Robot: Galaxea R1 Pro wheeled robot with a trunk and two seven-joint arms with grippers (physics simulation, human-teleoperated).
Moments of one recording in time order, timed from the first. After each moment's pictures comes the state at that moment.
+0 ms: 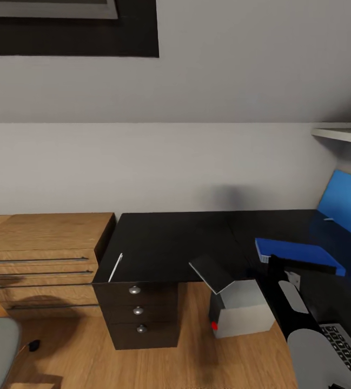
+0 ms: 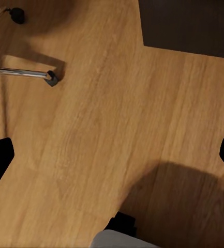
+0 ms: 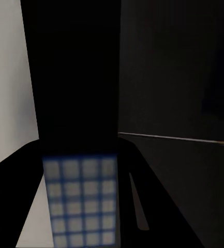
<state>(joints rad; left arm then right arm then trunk) -0.09 0.02 -0.51 -0.71 0.56 -0.03 0.67 -0.68 -0.02 -0.41 -0.73 -1.27 -0.10 -0.08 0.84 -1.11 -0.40</state>
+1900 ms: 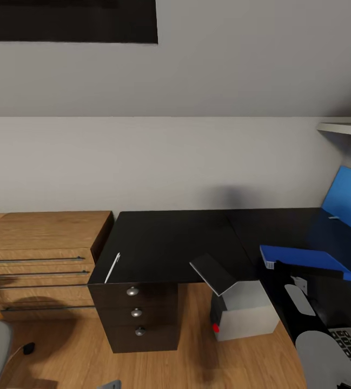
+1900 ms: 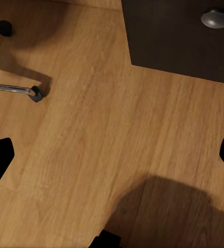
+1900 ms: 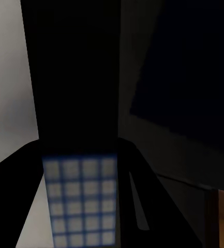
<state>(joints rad) -0.09 0.02 -0.51 -0.76 0.56 -0.05 0.67 -0.67 -0.07 -0.40 -0.68 -1.26 -0.09 -0.10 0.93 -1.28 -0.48</state>
